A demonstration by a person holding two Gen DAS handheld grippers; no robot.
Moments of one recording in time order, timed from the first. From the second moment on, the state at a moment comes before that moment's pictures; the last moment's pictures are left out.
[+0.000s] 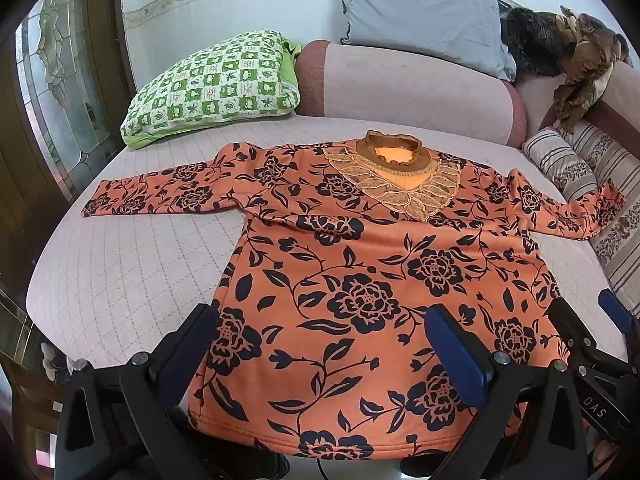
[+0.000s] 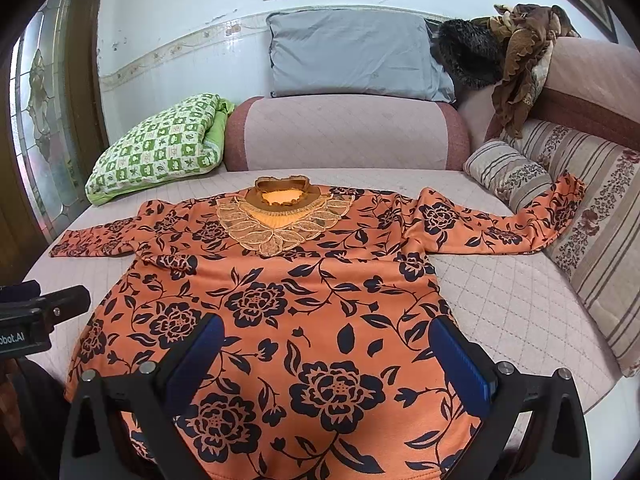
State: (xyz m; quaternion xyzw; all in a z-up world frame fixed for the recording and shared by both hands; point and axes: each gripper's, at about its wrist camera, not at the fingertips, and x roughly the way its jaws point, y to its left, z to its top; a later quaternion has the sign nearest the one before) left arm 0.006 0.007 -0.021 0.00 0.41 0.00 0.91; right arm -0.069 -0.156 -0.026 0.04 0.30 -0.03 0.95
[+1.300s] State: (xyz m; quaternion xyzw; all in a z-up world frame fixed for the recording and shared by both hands) left arm 0.001 0.006 -0.024 0.00 0.41 0.00 0.91; right arm -0.075 -0.156 -0.024 0.04 0.29 -0.02 0.96
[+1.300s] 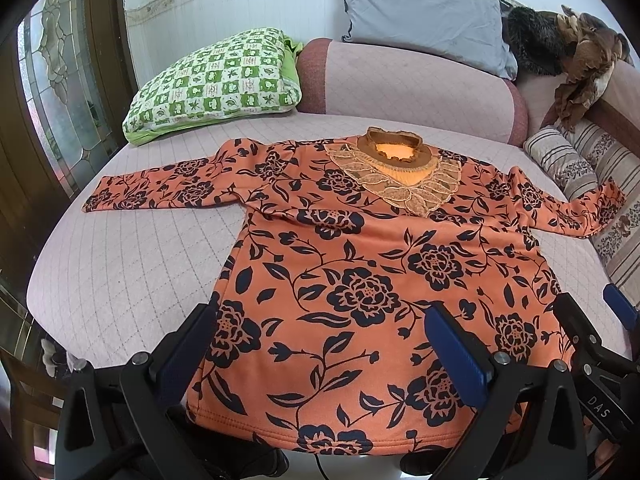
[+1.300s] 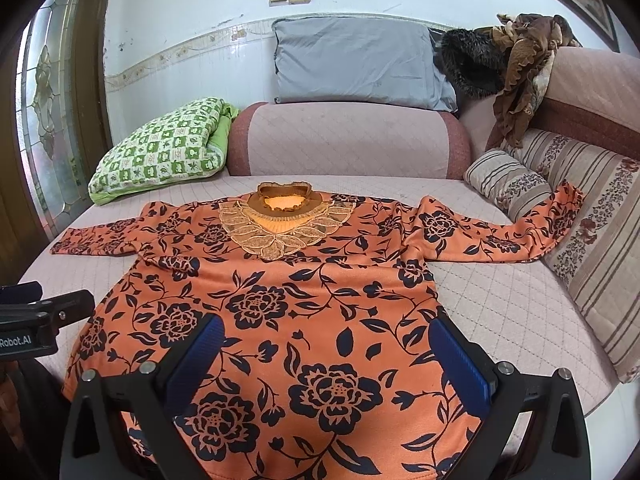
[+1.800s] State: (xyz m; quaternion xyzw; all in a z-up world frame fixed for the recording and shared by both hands) left arm 0.000 0.005 -0.024 0.00 0.41 0.00 0.91; right arm -0.075 -0.155 -0.025 0.04 0.29 -0.02 0.96
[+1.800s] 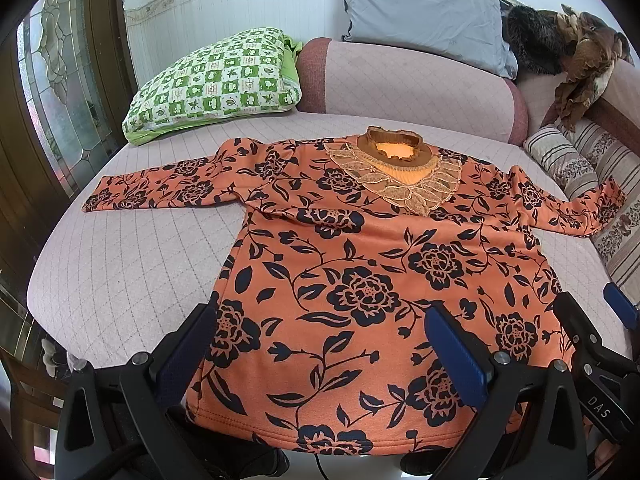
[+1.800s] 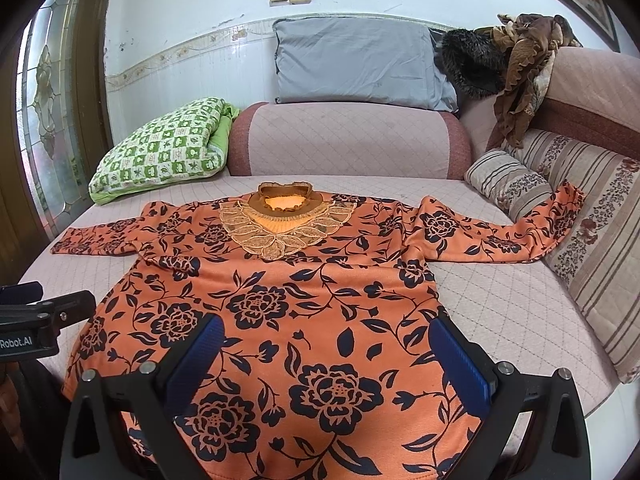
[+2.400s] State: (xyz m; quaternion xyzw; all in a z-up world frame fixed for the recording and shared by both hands) left arm 0.004 0.010 -0.029 -0.01 0.41 0.00 0.91; right arm -0.072 -0.156 -0.026 0.05 0.29 -0.01 0.95
